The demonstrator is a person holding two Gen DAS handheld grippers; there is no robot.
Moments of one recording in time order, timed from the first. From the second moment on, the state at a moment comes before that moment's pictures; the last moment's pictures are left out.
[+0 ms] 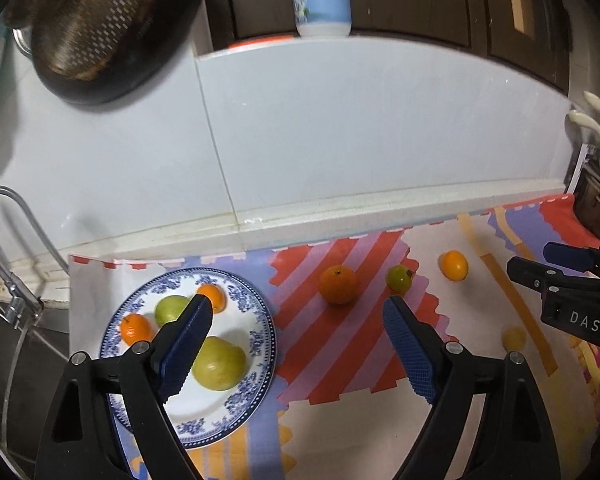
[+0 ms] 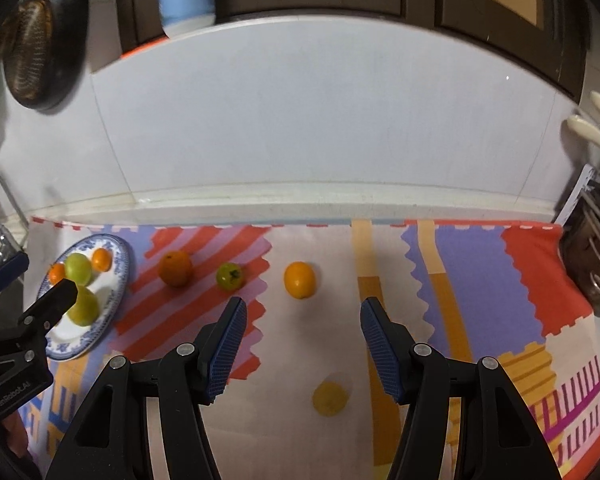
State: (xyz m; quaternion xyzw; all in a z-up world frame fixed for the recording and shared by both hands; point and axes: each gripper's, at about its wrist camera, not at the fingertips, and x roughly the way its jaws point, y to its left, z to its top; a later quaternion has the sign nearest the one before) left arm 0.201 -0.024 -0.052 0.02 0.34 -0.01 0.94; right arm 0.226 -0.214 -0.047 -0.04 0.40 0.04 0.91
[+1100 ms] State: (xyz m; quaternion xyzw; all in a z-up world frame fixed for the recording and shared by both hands) left arm 0.309 -0.041 -0.127 0.01 0.44 -0.06 0.90; right arm 0.321 -0.215 -0.121 -0.03 0.49 0.05 0.87
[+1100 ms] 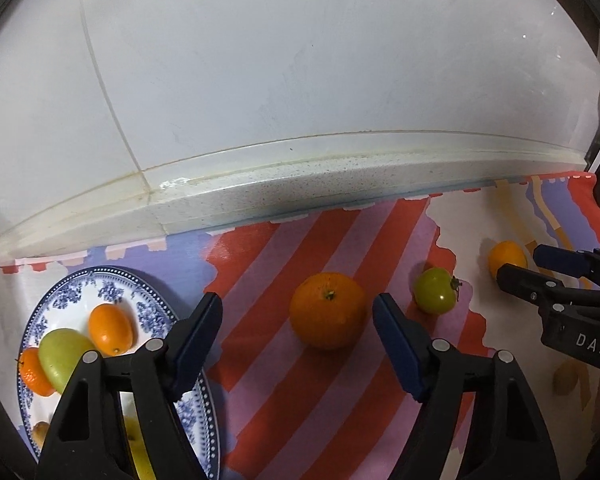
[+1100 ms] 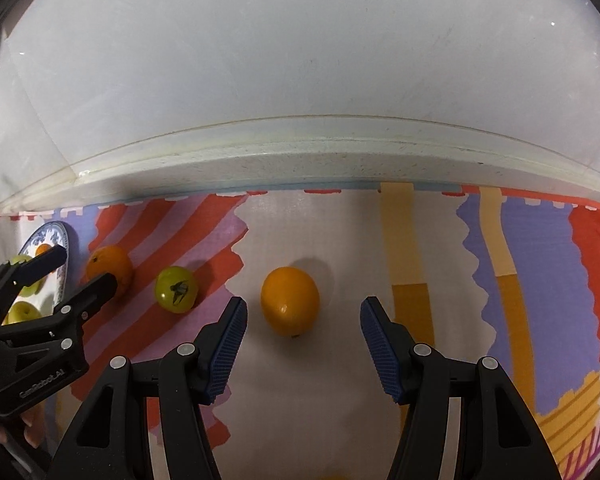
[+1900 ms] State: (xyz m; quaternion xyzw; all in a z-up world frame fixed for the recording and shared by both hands) left arm 0.317 -0.053 -0.132 -0.01 0.45 -0.09 0.89; right arm 0.323 -0.218 -0.124 -0.03 0.49 0.07 0.87
